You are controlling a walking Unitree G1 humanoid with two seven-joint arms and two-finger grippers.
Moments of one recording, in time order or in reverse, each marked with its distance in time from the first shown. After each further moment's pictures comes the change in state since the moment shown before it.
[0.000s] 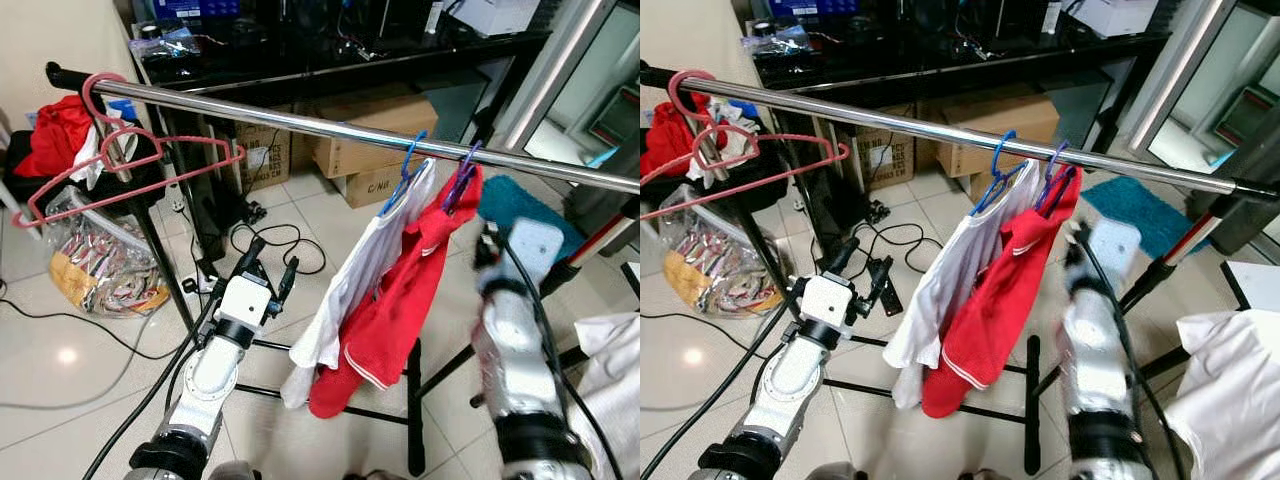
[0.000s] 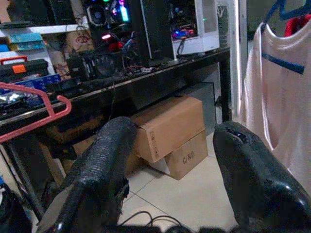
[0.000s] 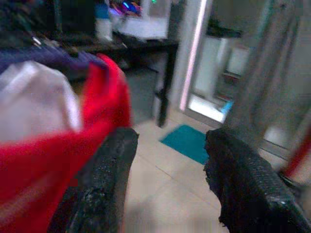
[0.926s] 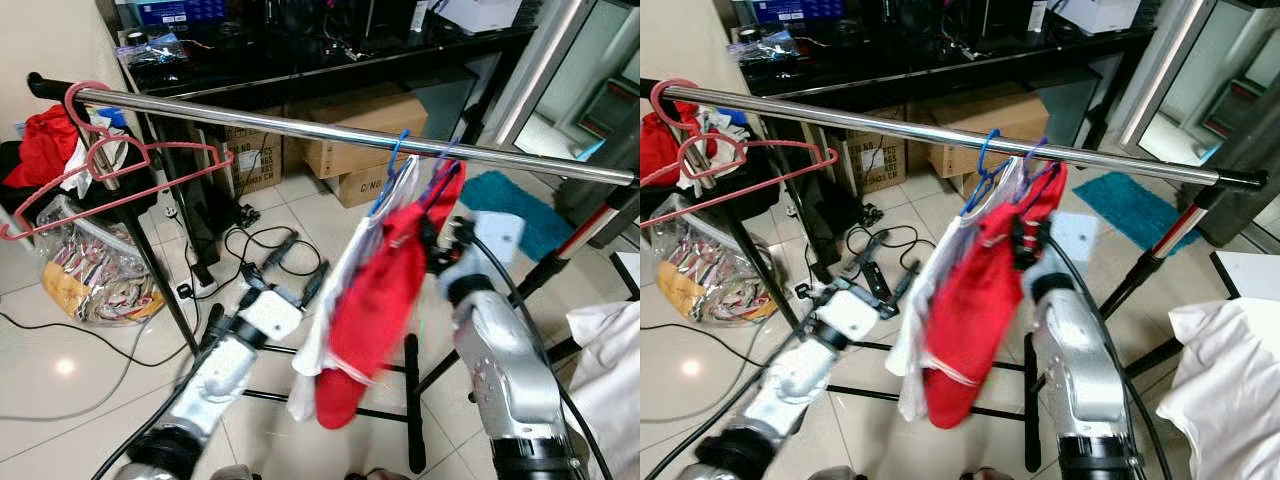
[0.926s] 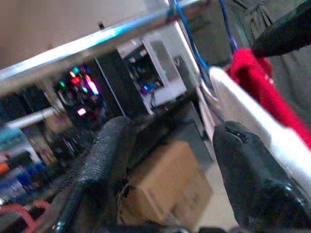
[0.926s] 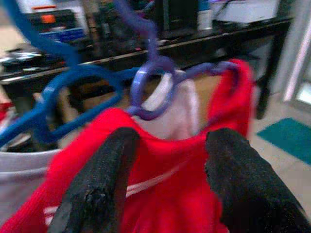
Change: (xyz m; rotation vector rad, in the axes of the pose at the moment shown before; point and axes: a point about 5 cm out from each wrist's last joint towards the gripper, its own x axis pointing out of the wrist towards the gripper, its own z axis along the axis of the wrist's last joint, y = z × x) left arm 0.004 -0.011 0.034 0.241 -0.252 -0.154; right arm -0.035 0.056 0.039 0.181 0.061 0.508
